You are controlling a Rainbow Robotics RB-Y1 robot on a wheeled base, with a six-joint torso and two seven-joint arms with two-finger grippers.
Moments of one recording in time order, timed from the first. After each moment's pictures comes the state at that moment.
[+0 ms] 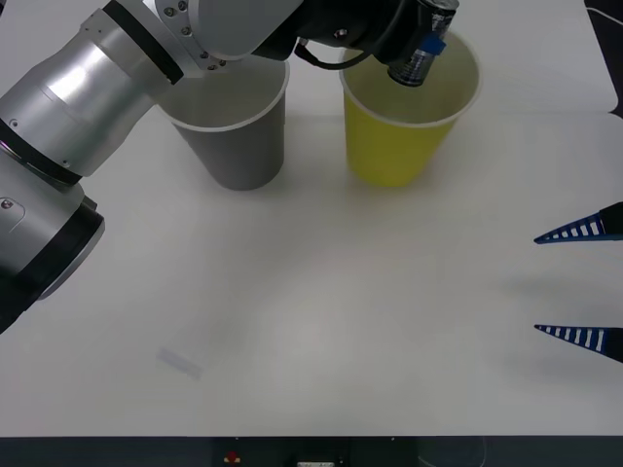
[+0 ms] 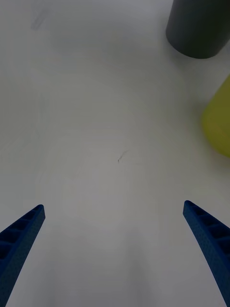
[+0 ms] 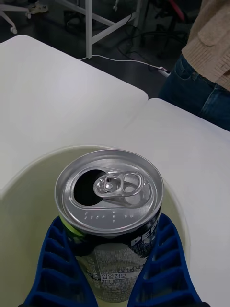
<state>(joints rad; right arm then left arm) 0.26 -1.13 -0.26 -2.01 1.31 -1.13 -0.09 -1.30 0.38 -0.58 -1.21 -2.02 -0.91 1.33</state>
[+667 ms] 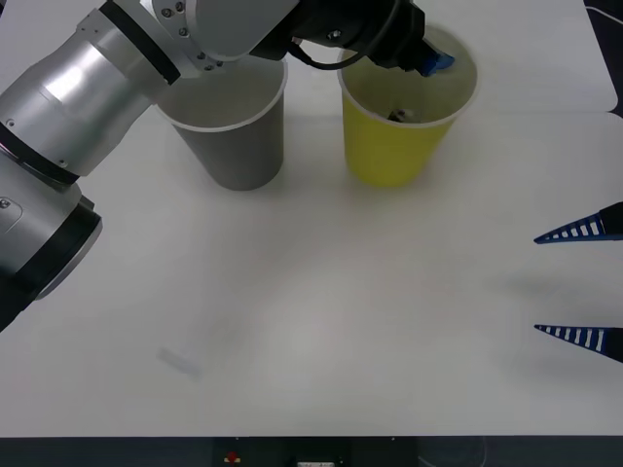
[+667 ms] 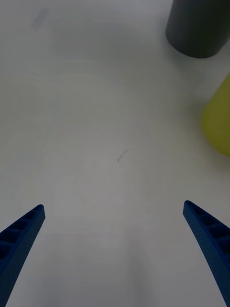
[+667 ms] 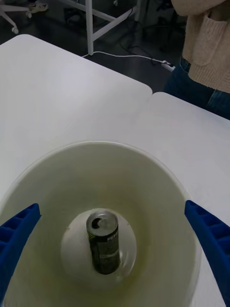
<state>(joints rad) 0.26 -1.13 -0.26 -2.01 1.31 -1.13 -0.09 -1.30 0.39 -0.58 -1.21 -2.03 -0.93 1.29</state>
